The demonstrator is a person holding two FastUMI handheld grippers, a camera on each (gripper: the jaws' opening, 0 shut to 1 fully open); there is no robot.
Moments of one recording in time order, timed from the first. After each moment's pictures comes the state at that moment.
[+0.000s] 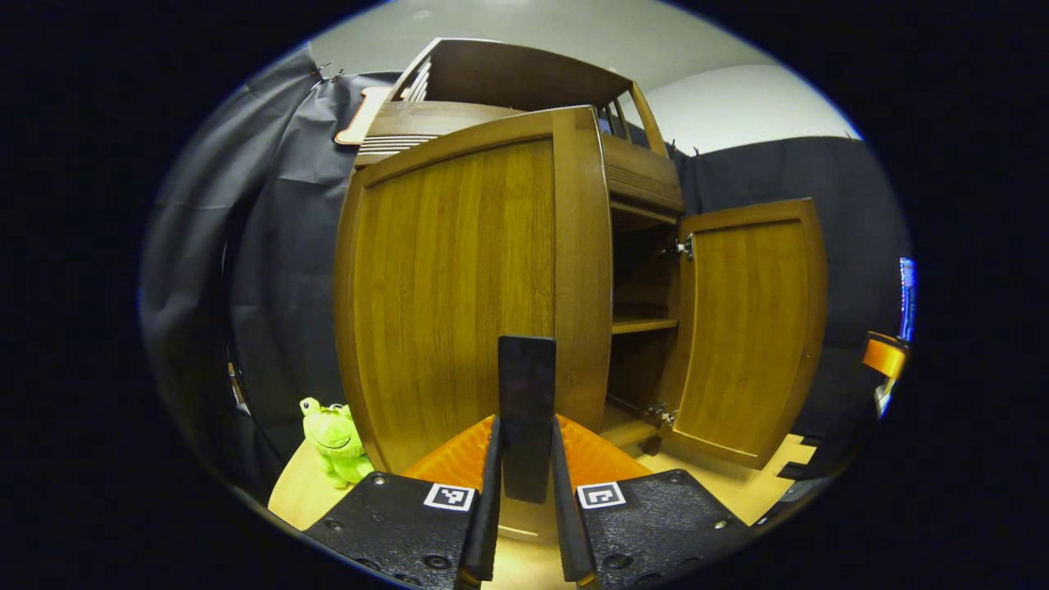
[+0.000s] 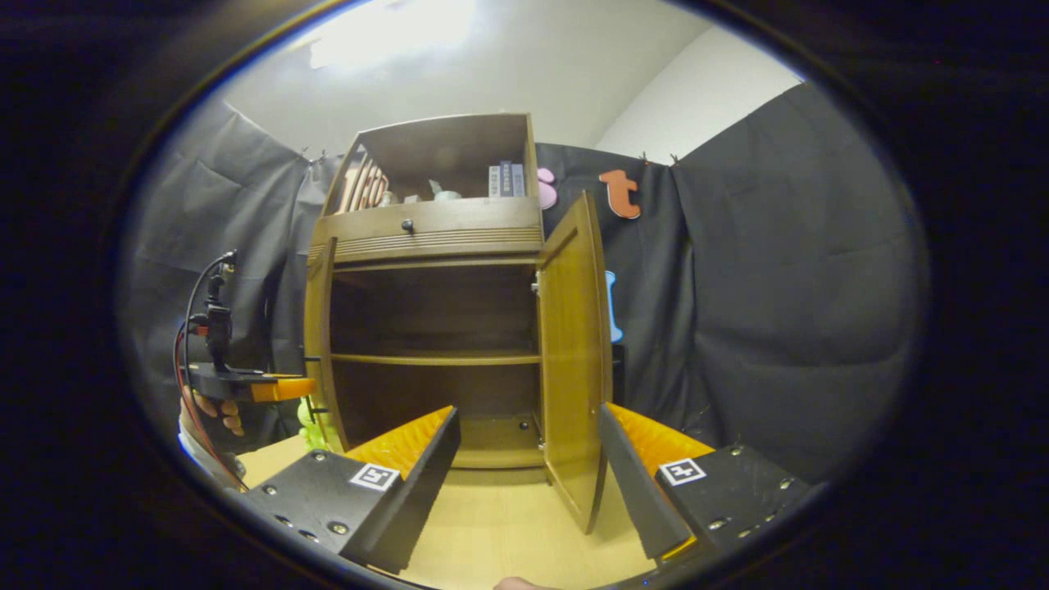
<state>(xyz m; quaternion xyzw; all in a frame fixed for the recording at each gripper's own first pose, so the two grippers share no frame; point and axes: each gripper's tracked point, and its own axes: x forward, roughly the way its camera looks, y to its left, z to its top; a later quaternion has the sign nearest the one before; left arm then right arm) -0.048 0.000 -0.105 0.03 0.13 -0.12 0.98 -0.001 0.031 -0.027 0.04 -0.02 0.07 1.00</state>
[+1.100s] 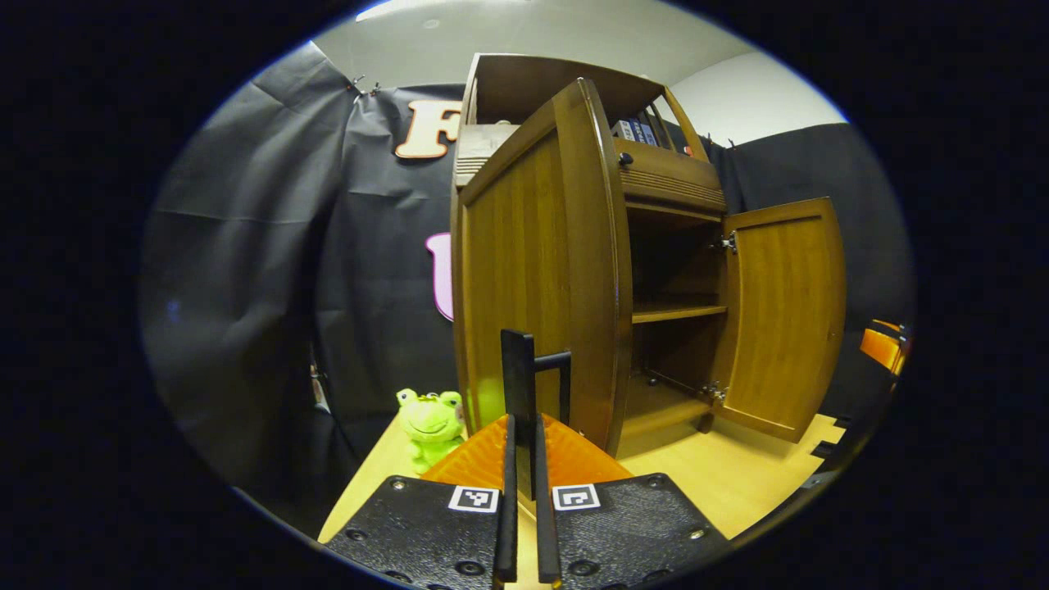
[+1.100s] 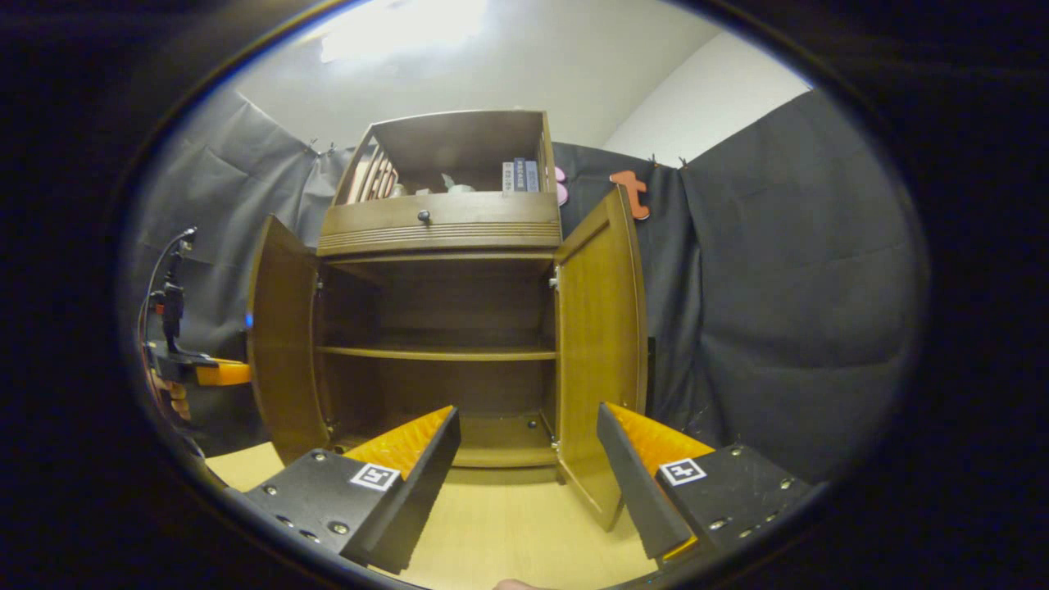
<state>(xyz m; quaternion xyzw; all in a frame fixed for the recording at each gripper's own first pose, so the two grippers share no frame) -0.116 0.101 -0.075 0.08 0.13 0.01 0.99 0.004 0.054 -0.044 0.03 -0.02 0.05 1.00</state>
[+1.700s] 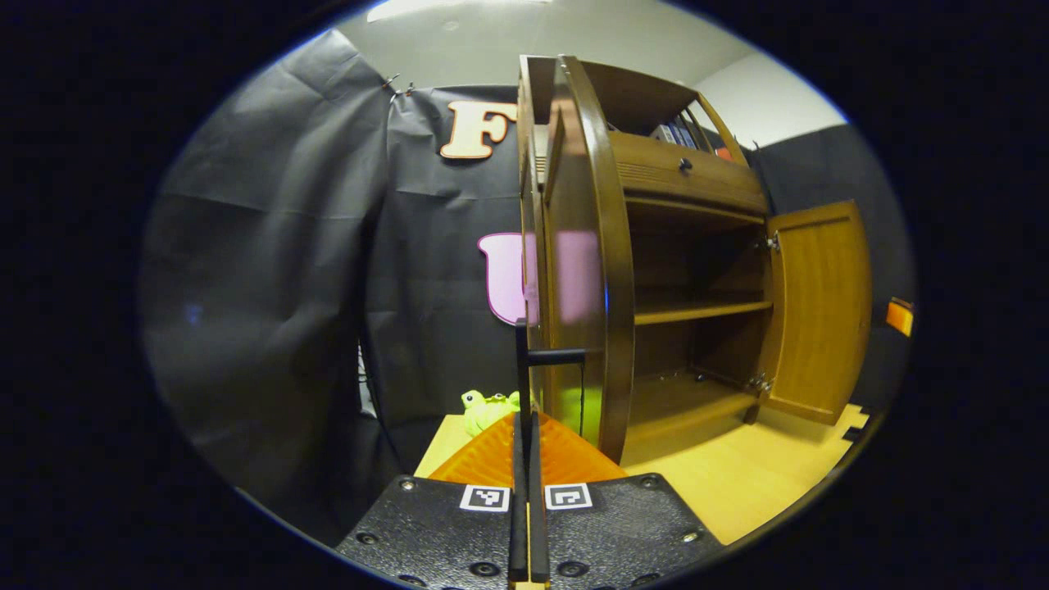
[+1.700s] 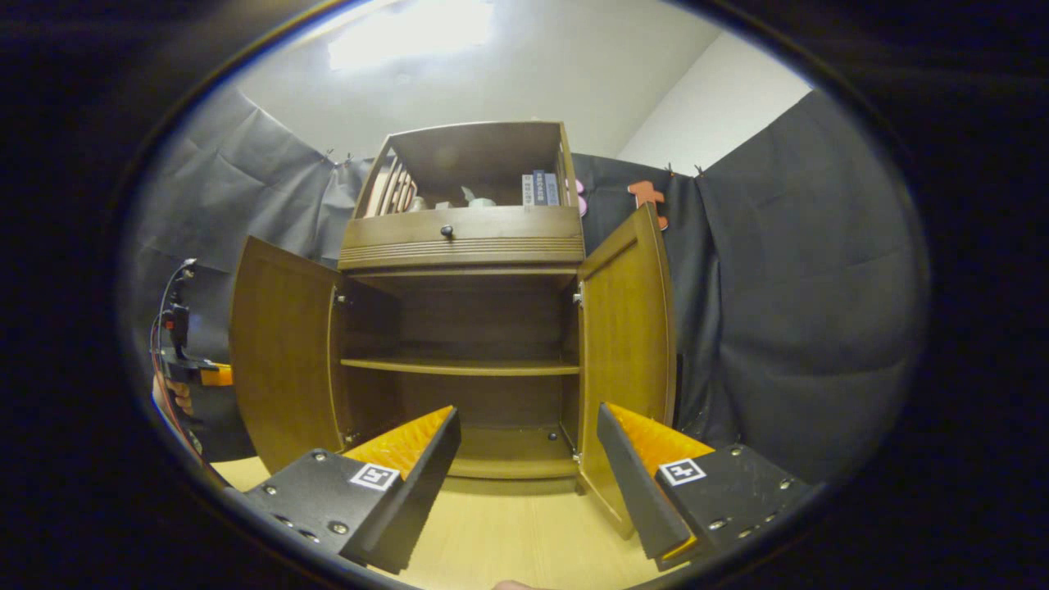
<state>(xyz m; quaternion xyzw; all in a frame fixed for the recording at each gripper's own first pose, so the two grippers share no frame) -0.114 0.203 -0.064 0.06 0.12 0.02 0.99 -0.001 0.072 -0.026 0.04 -0.05 0.09 0.99</state>
